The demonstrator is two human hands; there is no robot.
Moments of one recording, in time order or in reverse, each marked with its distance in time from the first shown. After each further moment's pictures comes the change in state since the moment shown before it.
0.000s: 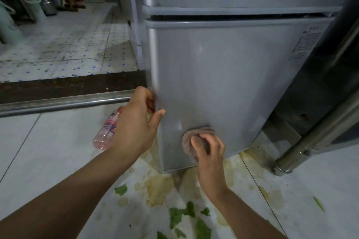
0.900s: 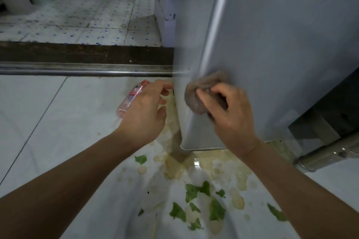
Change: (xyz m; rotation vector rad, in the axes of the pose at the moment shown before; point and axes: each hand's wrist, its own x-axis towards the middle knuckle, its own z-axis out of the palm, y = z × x) left_hand -0.037 -0.047 -0.033 0.036 -0.174 -0.114; right_hand 0.082 -0.049 -0.029 0.076 0.048 -0.367
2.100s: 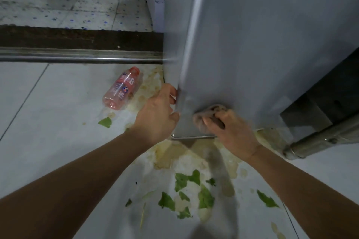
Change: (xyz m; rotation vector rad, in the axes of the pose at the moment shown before) left_hand 0.001 -0.001 0.066 -0.025 -0.105 -0.083; right_hand -0.090 0.068 0.010 -0.286 -0.472 -0.177
